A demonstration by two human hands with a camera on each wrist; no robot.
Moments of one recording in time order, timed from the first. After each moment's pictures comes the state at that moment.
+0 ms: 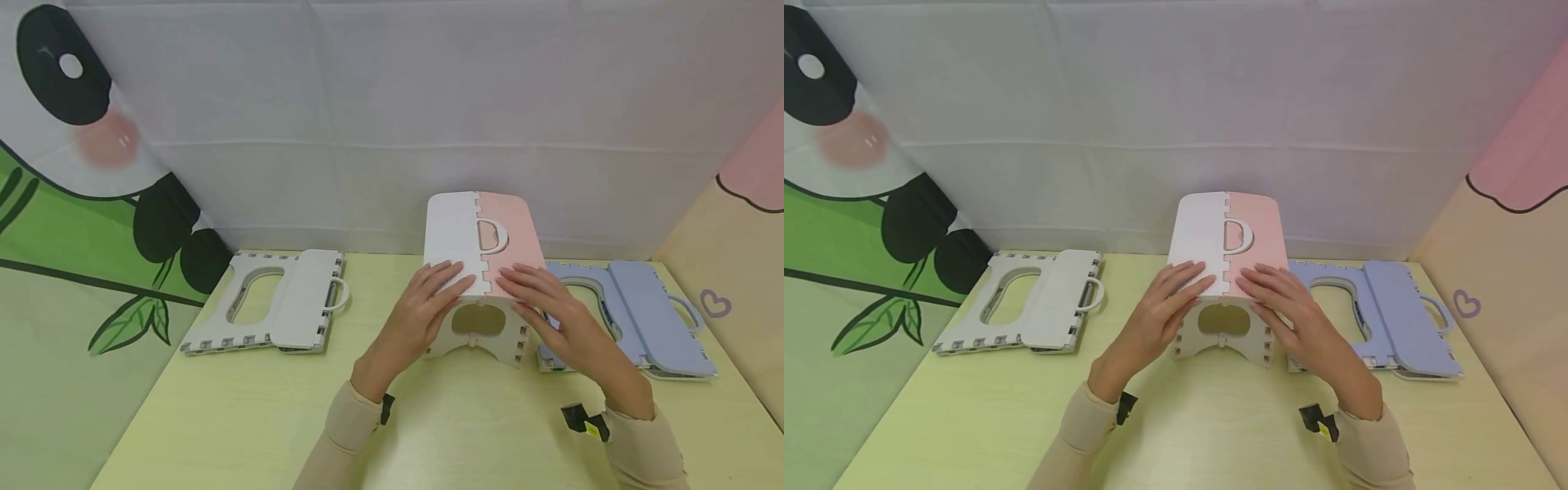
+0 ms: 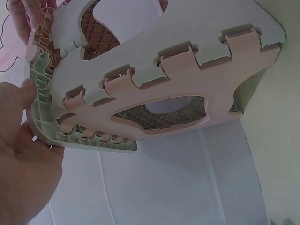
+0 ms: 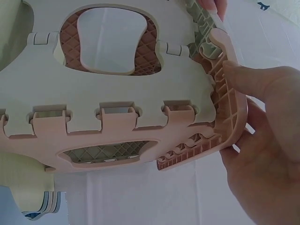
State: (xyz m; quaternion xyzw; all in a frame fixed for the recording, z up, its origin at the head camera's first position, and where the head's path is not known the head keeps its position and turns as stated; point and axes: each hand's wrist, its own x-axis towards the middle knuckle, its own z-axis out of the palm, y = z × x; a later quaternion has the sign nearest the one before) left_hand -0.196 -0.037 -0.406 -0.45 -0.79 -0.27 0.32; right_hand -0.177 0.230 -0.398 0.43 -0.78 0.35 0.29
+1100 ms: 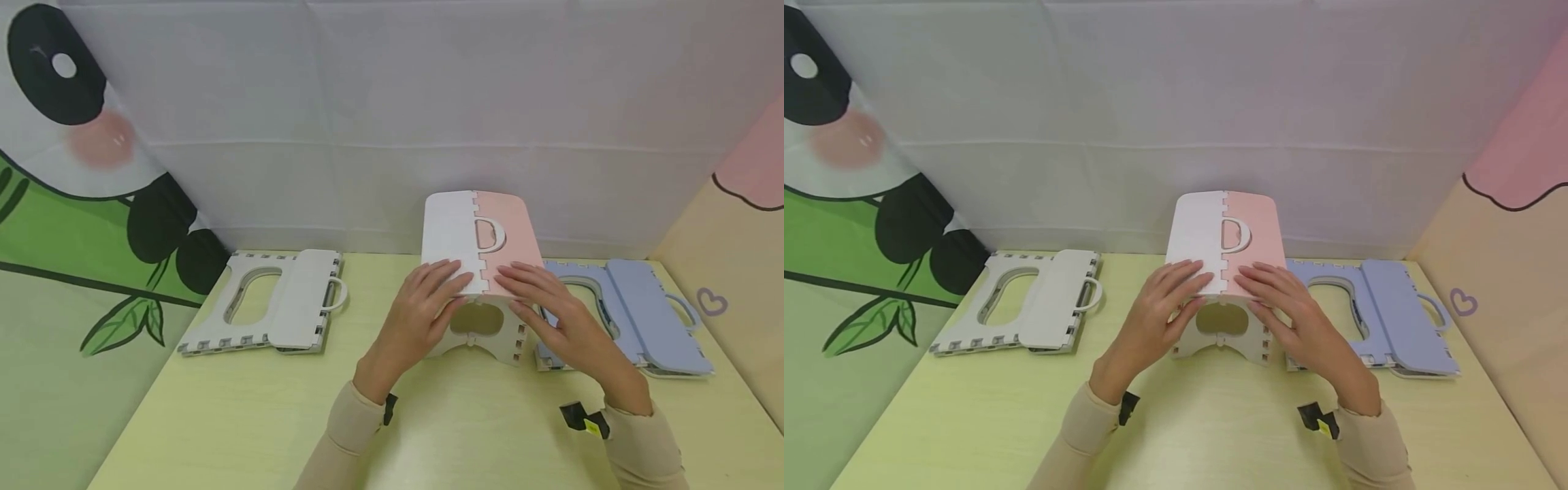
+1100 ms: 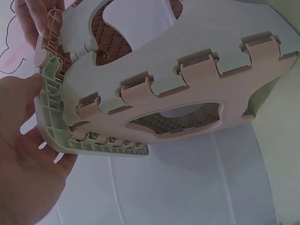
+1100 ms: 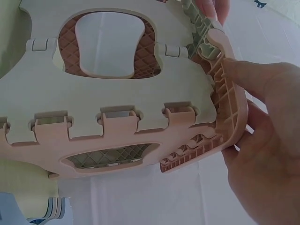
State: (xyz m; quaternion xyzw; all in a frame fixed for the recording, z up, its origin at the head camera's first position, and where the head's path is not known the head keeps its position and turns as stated) left_hand -0.196 -0.030 -0.405 -0.42 -0.80 -0.25 0.35; right_hand -0.176 0.233 -0.398 0.42 -0.79 0.37 0.26
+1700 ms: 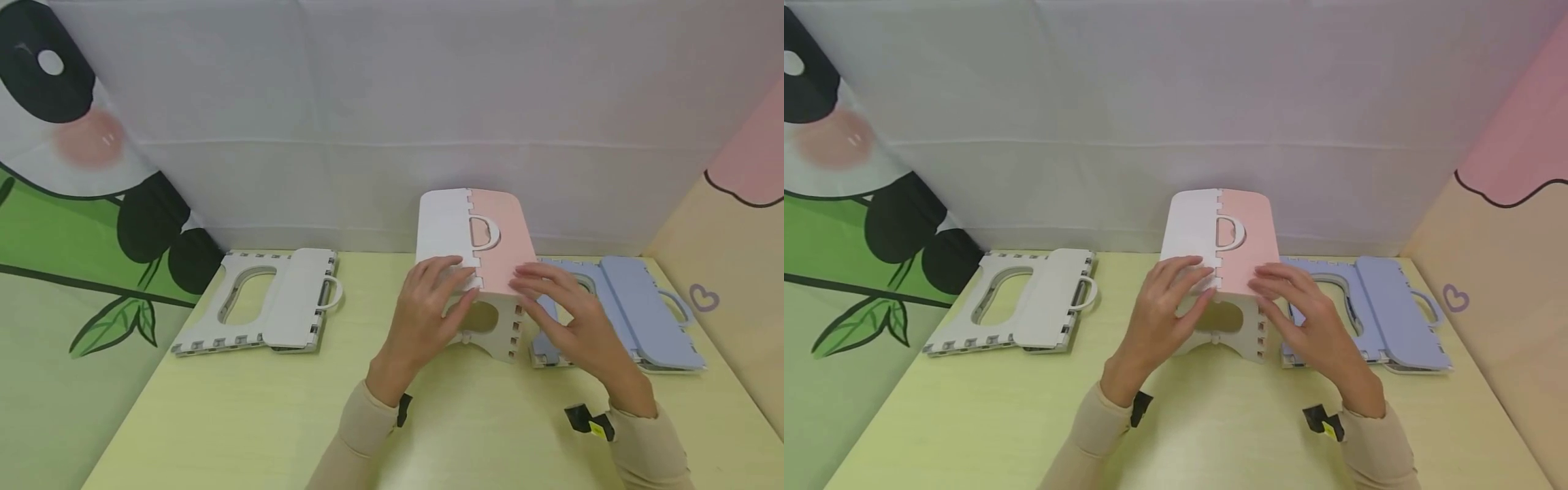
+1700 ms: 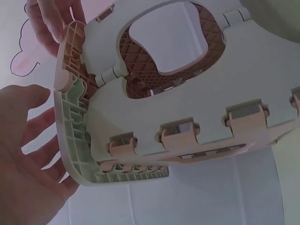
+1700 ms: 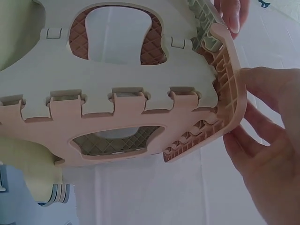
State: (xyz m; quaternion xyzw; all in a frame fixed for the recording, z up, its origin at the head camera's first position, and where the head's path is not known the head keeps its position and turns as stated) left_hand -0.188 -0.005 -0.394 -0.37 -0.79 -0.29 0.40; right_hand -0.173 0.240 -0.398 0.40 -0.76 0.38 0.34
